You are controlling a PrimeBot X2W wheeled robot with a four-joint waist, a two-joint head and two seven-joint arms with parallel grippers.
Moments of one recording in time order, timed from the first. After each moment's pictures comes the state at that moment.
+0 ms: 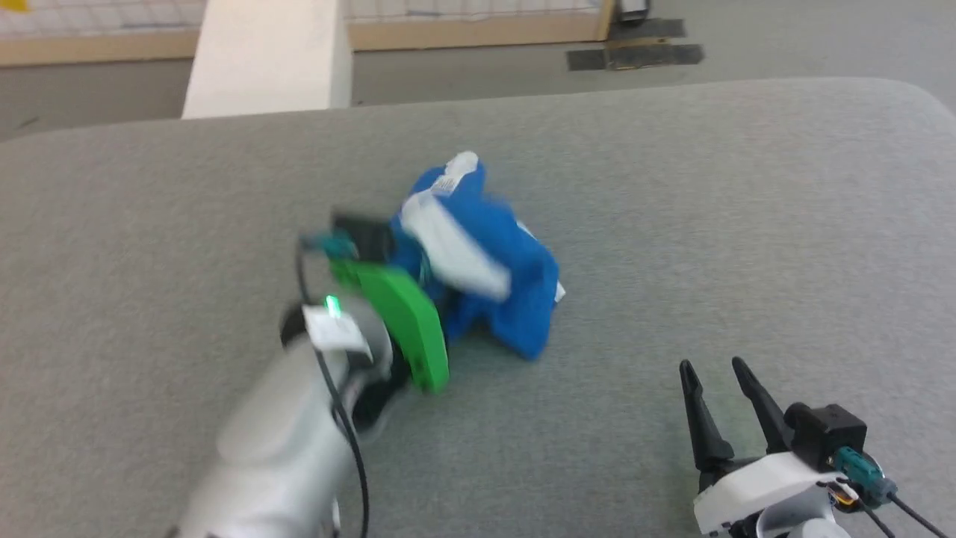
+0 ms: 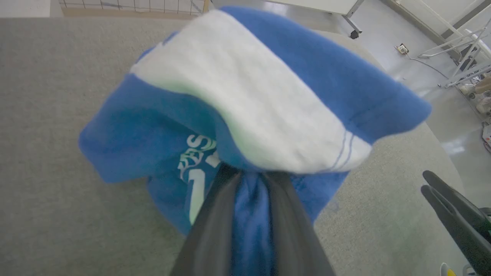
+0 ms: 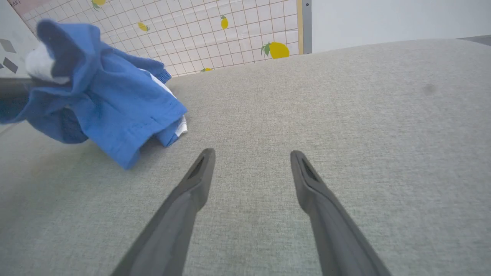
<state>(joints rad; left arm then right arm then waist) -0.62 0.20 -0.60 0.50 -0.82 -0.10 0.21 -0.04 -0.05 0.07 0.30 0.22 0.13 -0.25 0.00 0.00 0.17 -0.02</state>
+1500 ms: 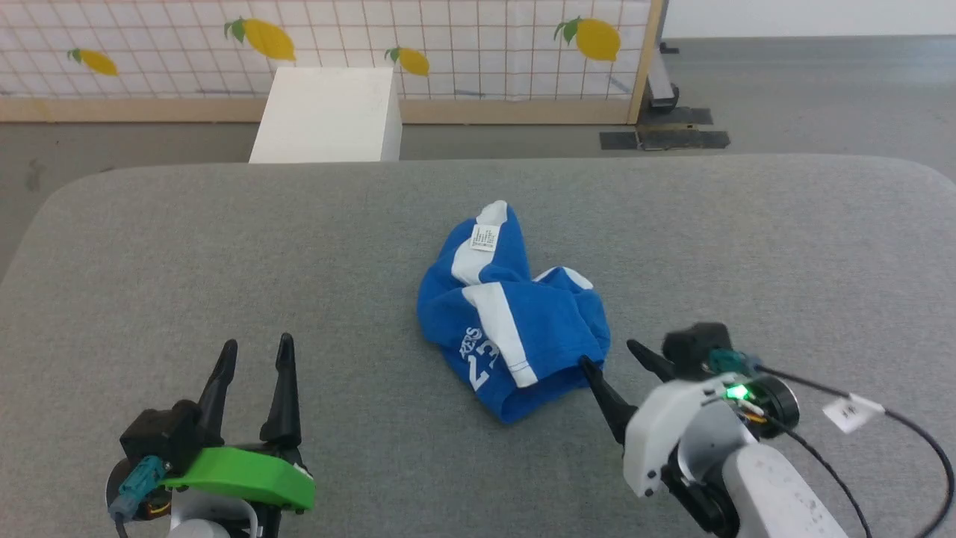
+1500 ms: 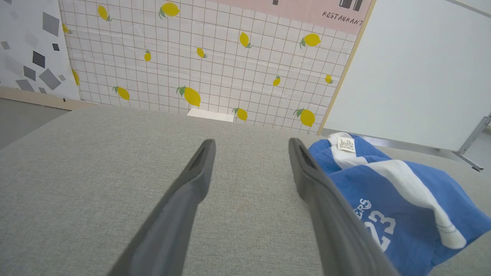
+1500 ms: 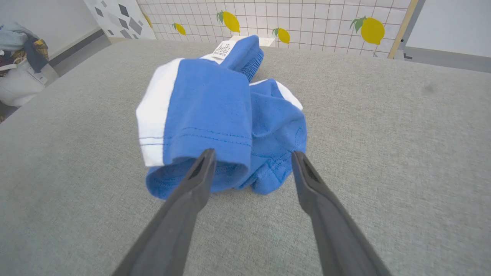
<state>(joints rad) -0.02 0.18 -0.08 0.12 -0.39 -0.04 -0.26 -0.22 -0.05 0.25 0.33 0.23 0.13 0.17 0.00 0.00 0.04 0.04</state>
